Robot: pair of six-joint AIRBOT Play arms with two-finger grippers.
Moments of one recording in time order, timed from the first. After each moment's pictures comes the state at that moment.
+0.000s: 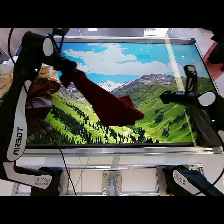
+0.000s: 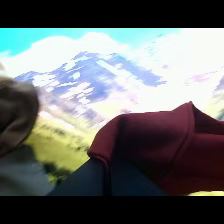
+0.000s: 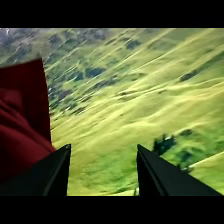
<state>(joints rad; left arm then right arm) -0.27 -1.56 1.89 1.85 -1.41 -1.57 -0.09 -1.04 0.89 -1.10 0.84 1.18</state>
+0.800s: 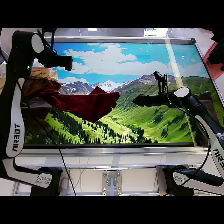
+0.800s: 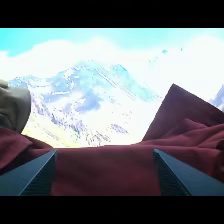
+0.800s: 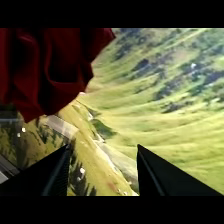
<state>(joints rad) -0.19 -1.58 1.90 1.63 -1.30 -1.57 0.08 -1.30 0.96 -0.65 0.94 0.99</state>
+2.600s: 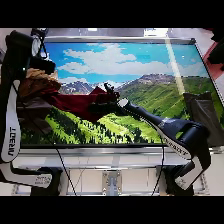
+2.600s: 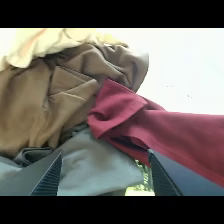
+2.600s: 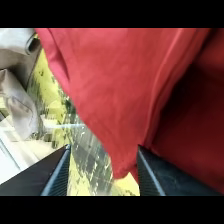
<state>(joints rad) -0.17 -1.53 1.85 2.01 -1.41 -1.52 0.68 -1.78 1.26 -0.24 0.51 1.05</state>
